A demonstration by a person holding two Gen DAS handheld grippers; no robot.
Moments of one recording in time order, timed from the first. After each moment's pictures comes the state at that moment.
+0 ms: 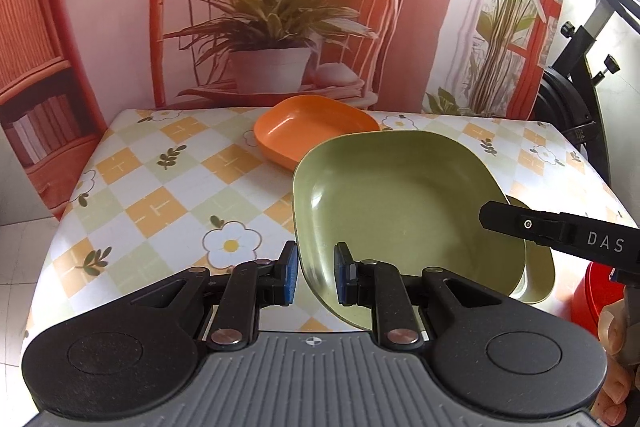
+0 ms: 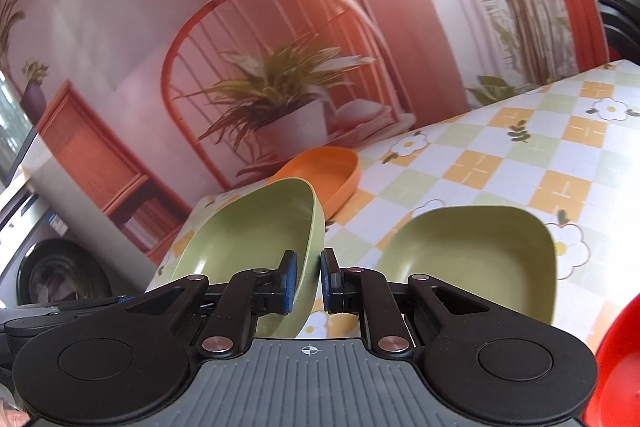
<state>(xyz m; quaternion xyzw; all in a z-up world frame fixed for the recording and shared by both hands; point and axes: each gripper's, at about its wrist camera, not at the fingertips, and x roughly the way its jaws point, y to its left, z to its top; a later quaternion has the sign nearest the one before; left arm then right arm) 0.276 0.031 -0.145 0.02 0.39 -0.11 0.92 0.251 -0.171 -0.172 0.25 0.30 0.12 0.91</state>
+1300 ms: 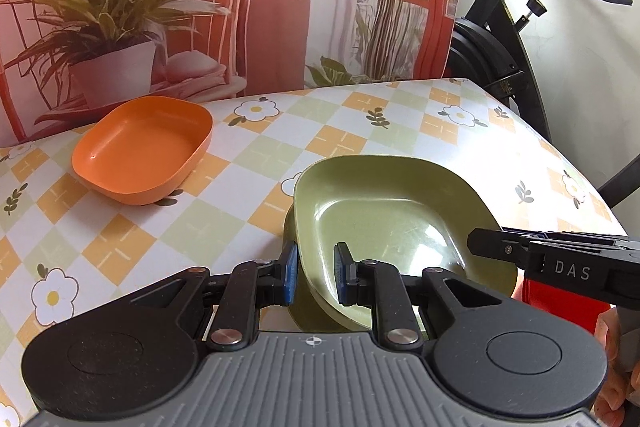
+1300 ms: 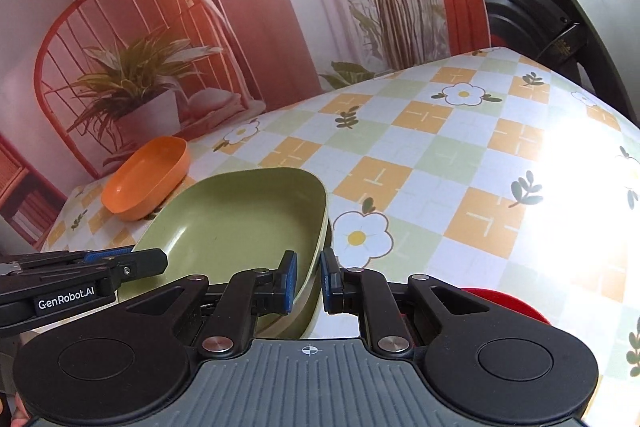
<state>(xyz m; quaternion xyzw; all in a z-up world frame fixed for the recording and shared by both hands) 0.311 -0.085 -0.182 0.06 0.40 -0.23 0.89 0.239 -0.258 -0.204 0.20 0.37 -0.02 0.91</state>
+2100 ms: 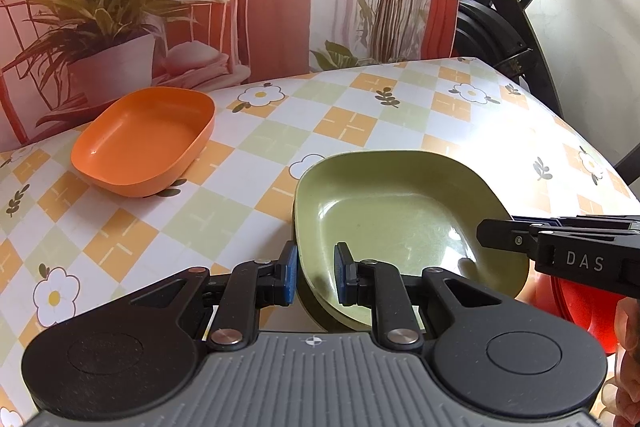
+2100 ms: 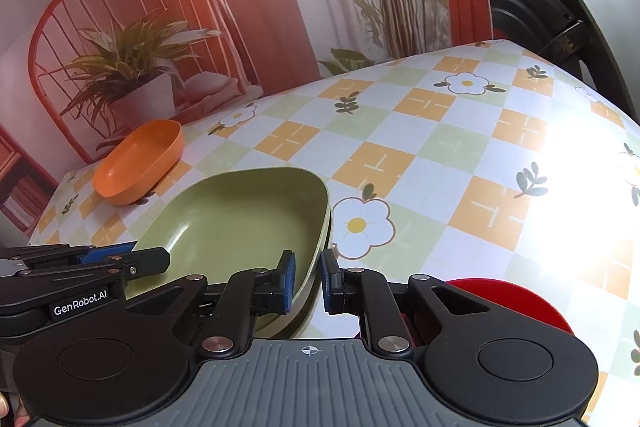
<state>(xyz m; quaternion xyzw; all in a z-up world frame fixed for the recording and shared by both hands) 0.312 -0.092 -0.196 0.09 0.40 -0.22 0.88 0.245 -0.255 -0.213 0.18 0.38 -0.02 0.90</state>
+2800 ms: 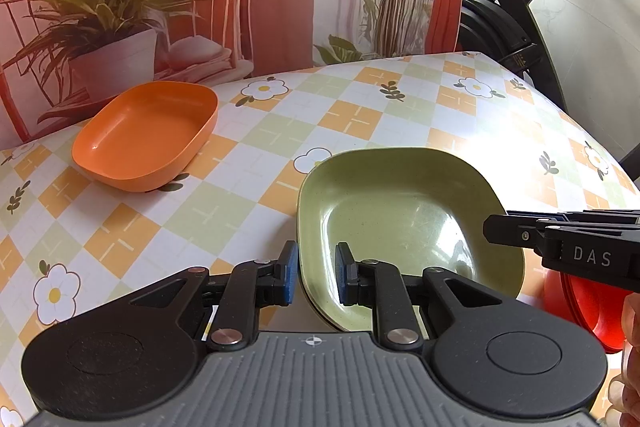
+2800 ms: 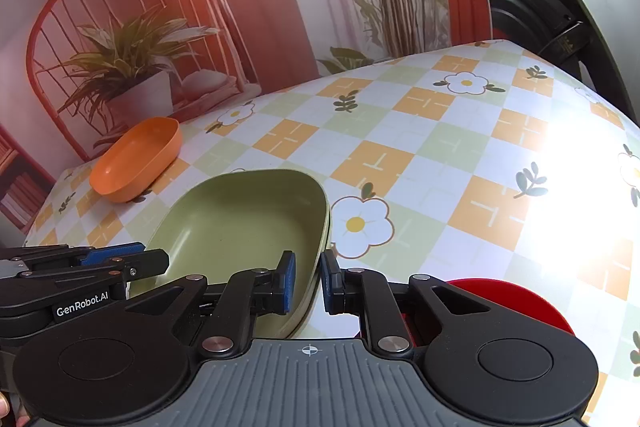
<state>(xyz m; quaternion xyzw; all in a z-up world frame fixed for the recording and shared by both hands) 0.312 -0.093 -0.199 0.09 0.41 -0.21 0.88 0.246 -0.255 -0.214 0.18 0.38 -0.02 0.91</state>
